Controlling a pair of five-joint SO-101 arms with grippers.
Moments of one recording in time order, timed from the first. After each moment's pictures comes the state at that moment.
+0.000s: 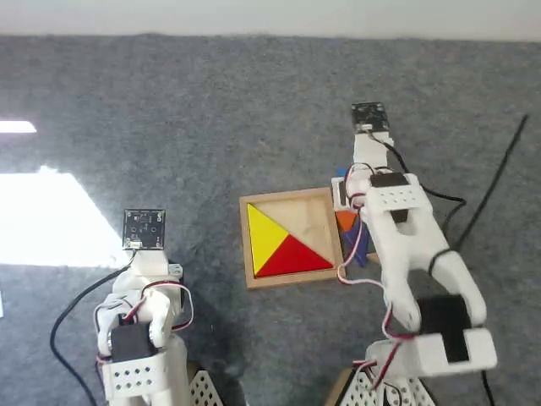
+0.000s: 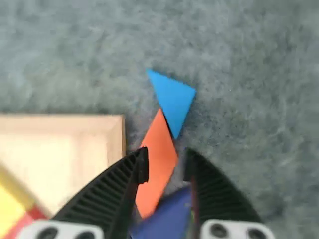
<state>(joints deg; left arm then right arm) -15.8 -103.1 97.2 72.0 -3.6 -11.8 -0.5 33.5 40.8 -5.4</state>
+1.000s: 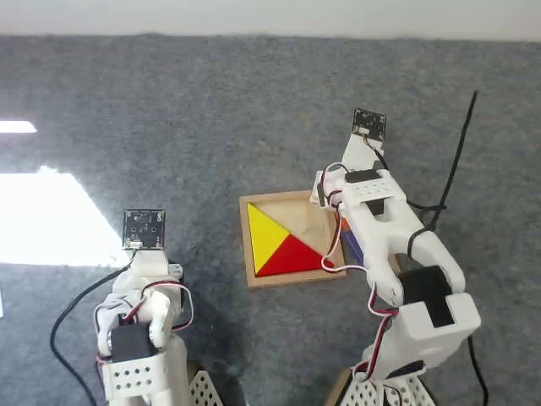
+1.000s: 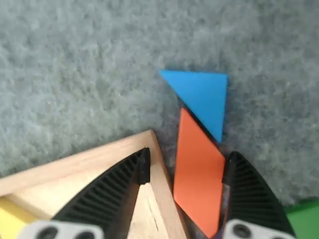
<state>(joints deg) -15.8 -103.1 97.2 72.0 -3.6 -17.0 9.9 28.7 37.9 -27.2</state>
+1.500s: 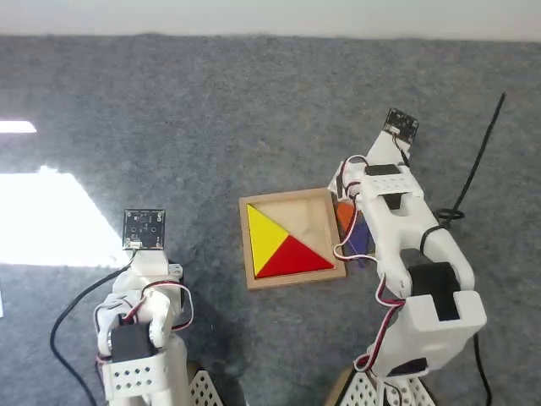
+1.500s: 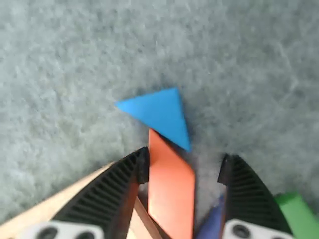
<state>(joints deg) -15.8 -103.1 97.2 72.0 -3.6 -10.9 10.3 27.3 39.7 -34.2</state>
